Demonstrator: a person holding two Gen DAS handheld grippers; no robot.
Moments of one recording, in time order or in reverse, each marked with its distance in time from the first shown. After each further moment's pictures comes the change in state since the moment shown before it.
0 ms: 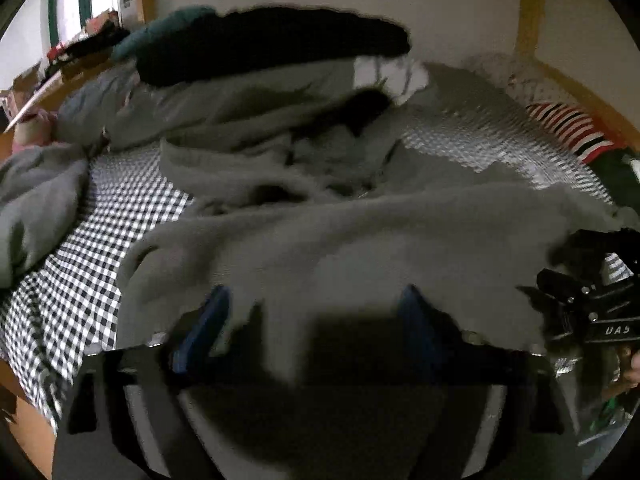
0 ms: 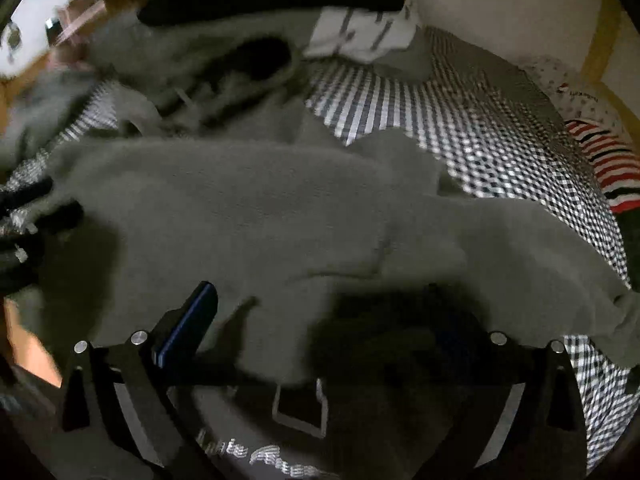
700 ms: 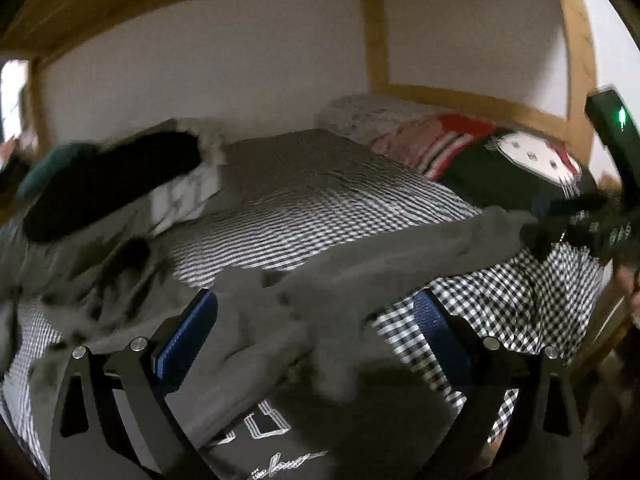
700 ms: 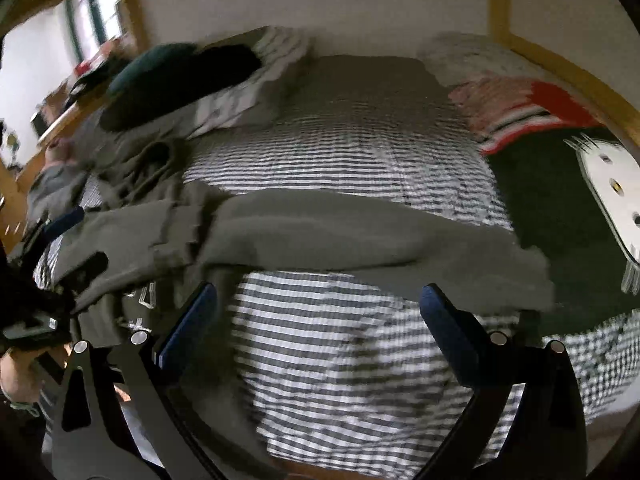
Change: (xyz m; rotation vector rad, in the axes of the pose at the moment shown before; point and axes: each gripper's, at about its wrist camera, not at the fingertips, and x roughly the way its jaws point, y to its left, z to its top) left arm -0.075 -0.275 0.018 0.324 -0.259 -0.249; right arm -0.156 -0.277 -0.079 0.240 -0.118 -0.005
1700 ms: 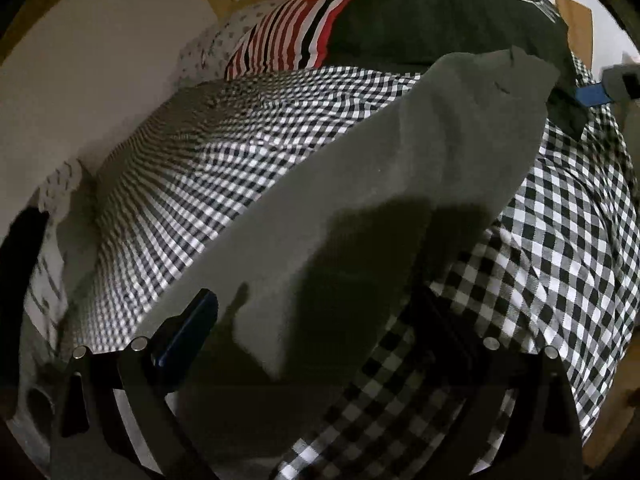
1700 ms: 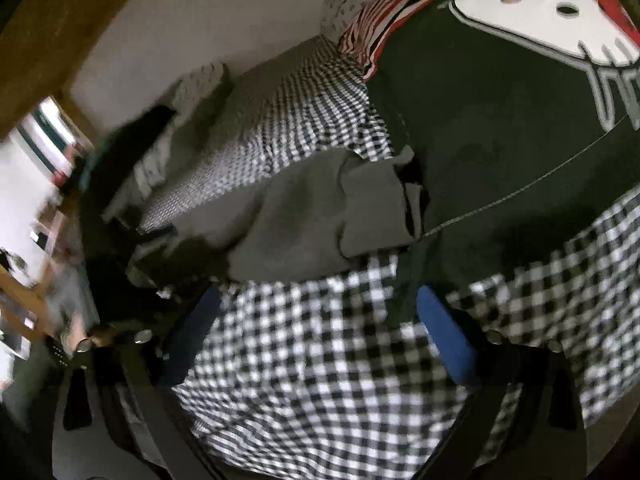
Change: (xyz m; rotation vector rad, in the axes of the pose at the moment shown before) left arm 0.205 -0.127 0.005 0.465 0.257 -0.174; right arm 0.053 -0.183 -0.054 0.414 -0.013 0.162
